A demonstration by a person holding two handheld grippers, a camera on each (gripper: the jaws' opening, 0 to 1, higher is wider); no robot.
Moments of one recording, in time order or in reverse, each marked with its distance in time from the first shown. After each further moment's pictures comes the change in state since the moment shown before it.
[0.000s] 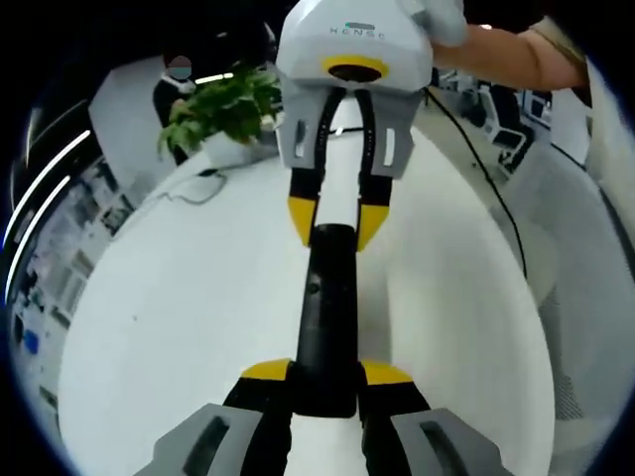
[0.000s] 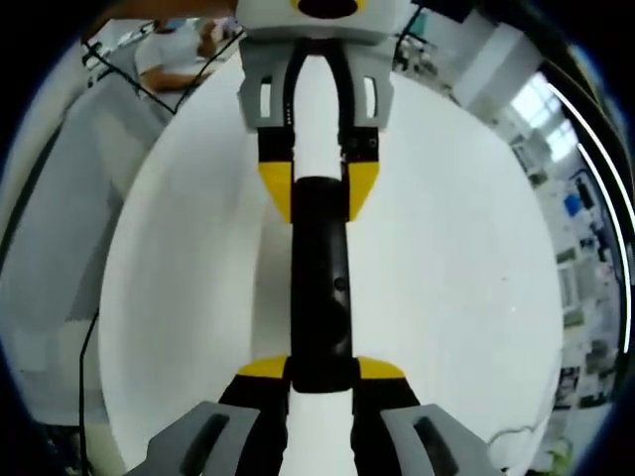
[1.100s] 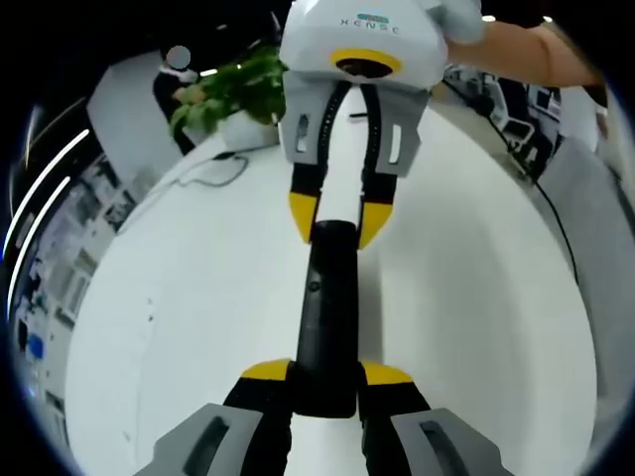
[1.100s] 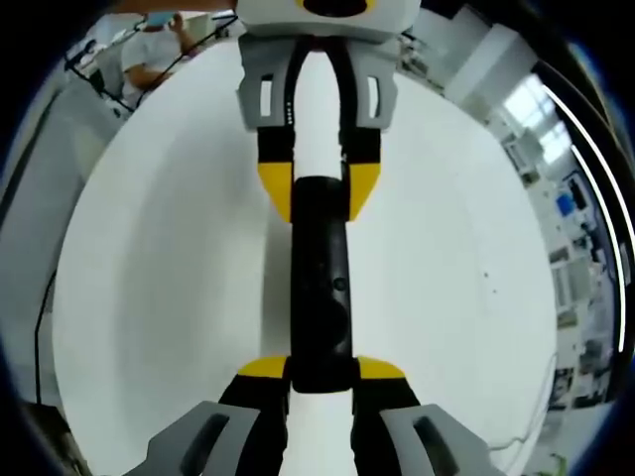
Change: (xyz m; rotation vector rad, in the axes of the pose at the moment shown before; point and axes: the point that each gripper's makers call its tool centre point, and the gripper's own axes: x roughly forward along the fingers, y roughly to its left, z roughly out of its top) left arm 0.034 0.089 -0.015 0.009 0.045 0.020; right arm 0.036 -0.085 -0.017 -0.001 -0.003 -0.039
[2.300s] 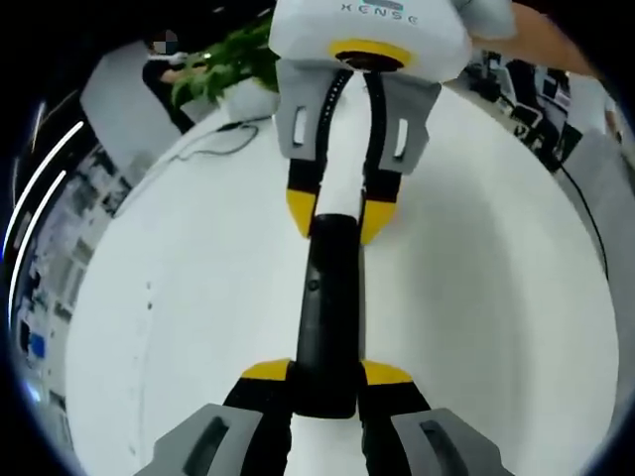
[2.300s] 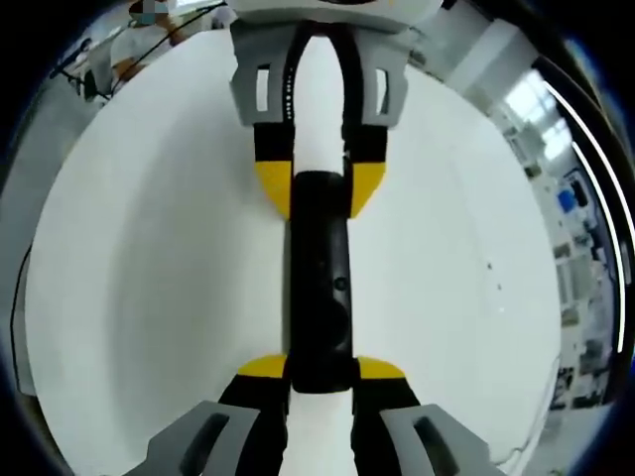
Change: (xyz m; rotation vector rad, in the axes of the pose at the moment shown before) left arm 0.031 0.037 -0.017 -0.009 0.086 -0.006; right arm 0.034 -0.034 -0.011 -0.004 0.032 -0.001
